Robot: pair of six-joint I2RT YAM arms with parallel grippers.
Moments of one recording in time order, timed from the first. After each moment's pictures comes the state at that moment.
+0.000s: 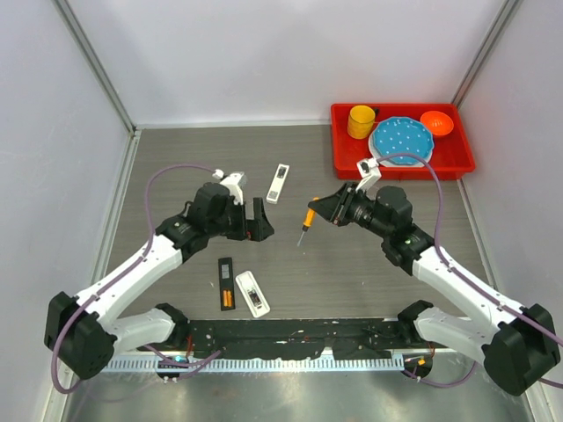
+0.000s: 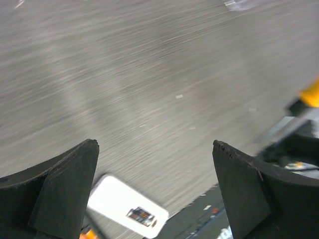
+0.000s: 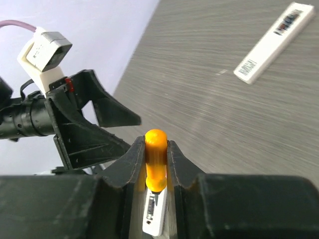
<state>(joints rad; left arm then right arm) -0.60 1.09 0.85 -0.36 0.21 -0.50 0.53 1.00 0.66 0.22 -0.34 0.73</state>
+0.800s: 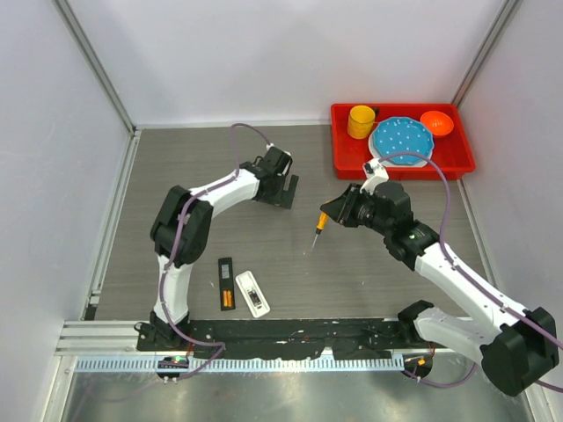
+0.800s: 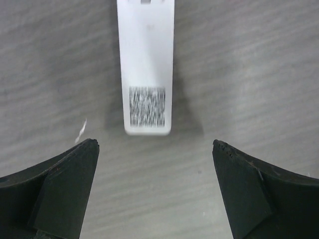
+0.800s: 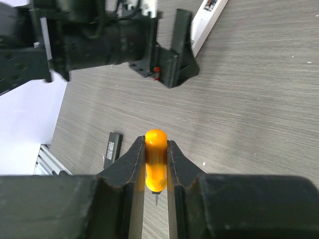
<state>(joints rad) -0.60 2.03 1.52 -0.53 -0.16 -0.27 0.49 1.01 0.72 -0.09 -0.19 0.65</state>
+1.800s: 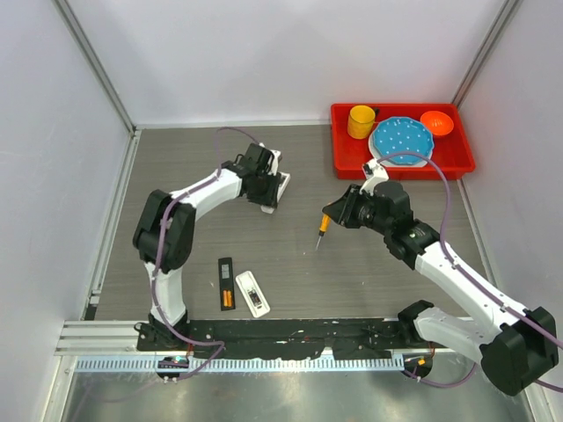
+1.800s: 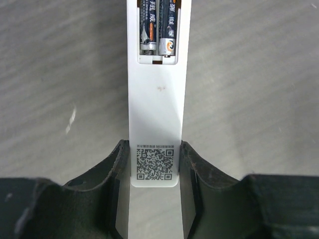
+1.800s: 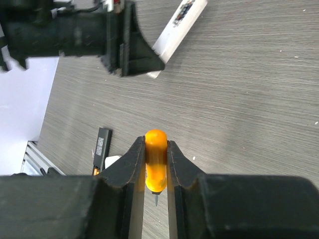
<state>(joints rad) -0.51 2.01 1.48 -0.48 0.10 -0.21 0.49 0.99 0.72 -0.14 -0.18 0.62</state>
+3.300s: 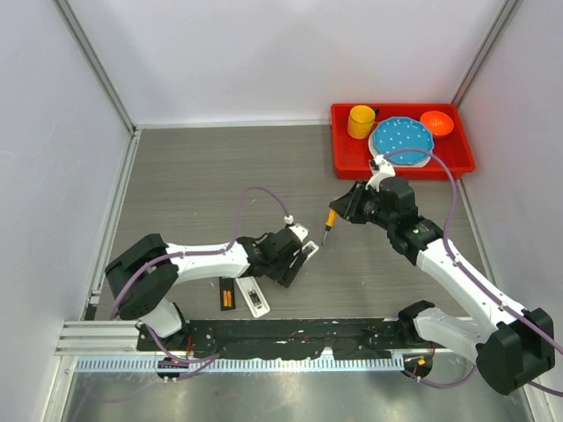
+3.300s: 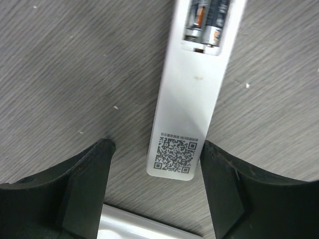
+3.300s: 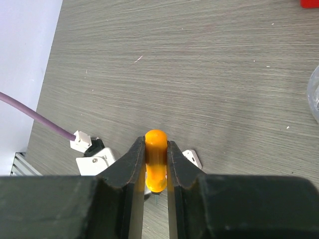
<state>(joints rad) -1.04 1.59 0.85 -0.31 -0.17 -0.36 0.42 1.01 0.75 -0.16 -0.18 0.57</state>
